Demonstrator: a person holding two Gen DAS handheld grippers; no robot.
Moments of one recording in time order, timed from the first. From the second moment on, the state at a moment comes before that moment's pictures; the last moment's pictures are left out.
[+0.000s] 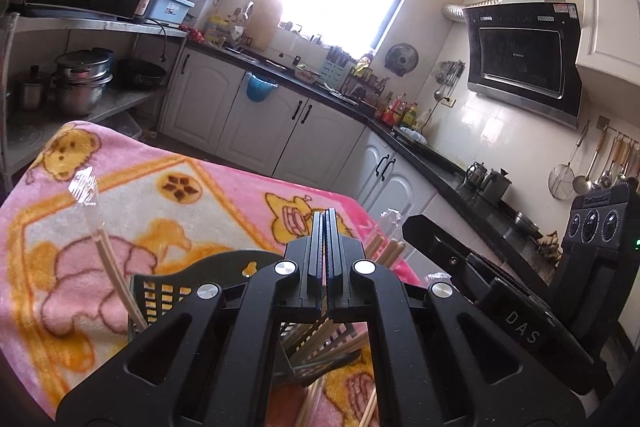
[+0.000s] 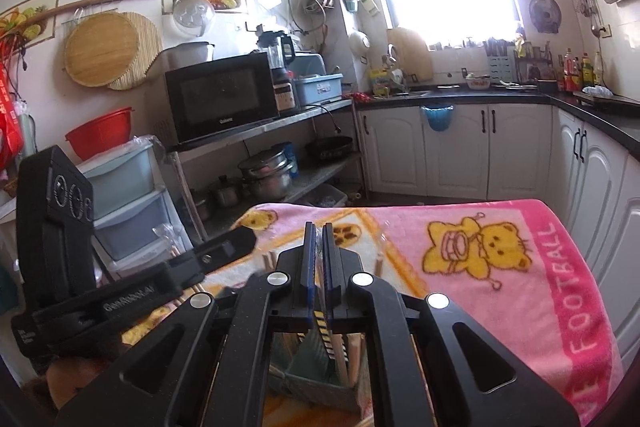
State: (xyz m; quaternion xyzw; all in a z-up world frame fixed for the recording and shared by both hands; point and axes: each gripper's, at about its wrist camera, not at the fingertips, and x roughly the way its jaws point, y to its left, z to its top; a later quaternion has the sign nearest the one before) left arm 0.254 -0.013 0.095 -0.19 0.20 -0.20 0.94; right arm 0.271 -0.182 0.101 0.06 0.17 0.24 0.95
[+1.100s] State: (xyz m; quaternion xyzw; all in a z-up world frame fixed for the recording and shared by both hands) left arm 0.215 -0.005 0.093 -0.19 0.21 -0.21 0.94; right arm 0.229 -0.217 0.083 0.05 0.20 0.19 0.96
